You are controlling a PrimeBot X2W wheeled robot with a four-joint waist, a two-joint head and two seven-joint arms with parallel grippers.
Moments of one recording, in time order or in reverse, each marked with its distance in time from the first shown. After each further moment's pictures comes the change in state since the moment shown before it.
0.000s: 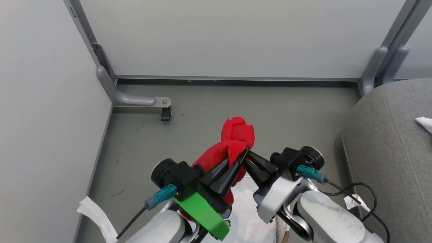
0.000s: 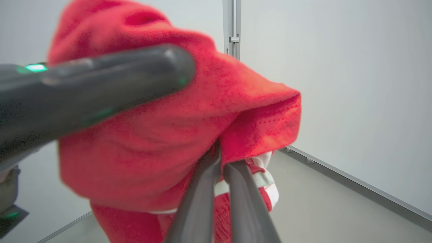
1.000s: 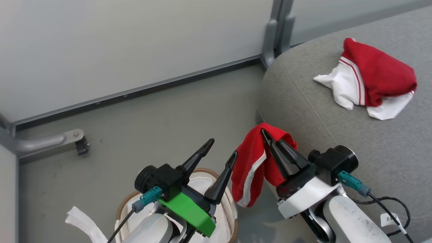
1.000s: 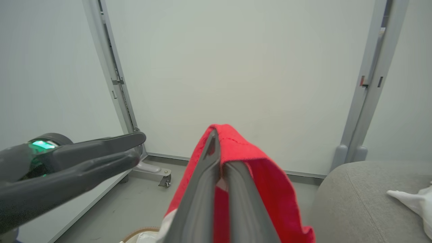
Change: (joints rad) left arm 0.069 -0.012 0.119 0.048 0.053 0.000 0.000; right arm 0.179 0.011 -0.268 -0.254 -0.112 0.000 0.000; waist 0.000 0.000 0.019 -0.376
